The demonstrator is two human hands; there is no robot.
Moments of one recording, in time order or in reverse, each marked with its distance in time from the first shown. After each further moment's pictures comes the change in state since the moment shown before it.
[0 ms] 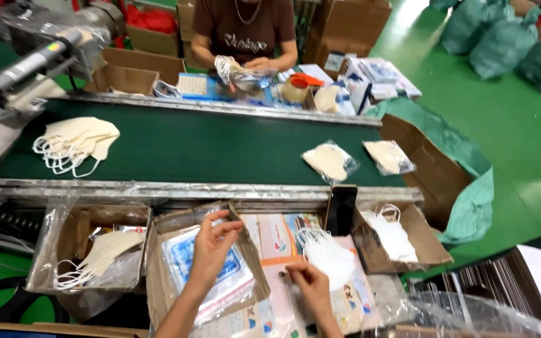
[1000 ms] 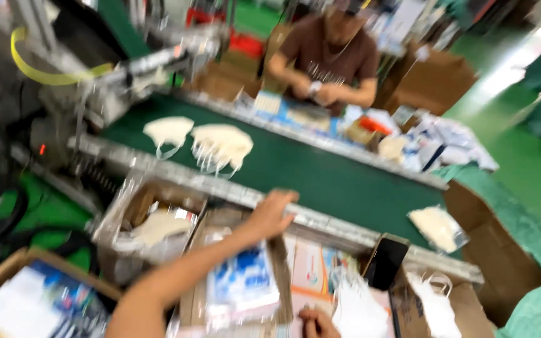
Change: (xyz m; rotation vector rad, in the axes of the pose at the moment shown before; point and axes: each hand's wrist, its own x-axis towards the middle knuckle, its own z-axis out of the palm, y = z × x) left_hand 0.118 -0.025 -0.015 0.951 -0.137 0.461; right_hand 0.024 0.163 -0.009 -0.340 0.078 -0.524
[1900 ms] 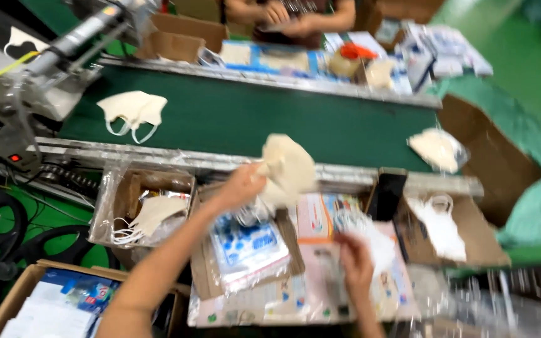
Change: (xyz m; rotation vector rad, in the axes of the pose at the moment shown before) left_hand -0.019 0.004 -0.061 -0.601 -0.309 -0.251; right_hand 0.075 -0.179 -0.054 0.225 0.129 0.417
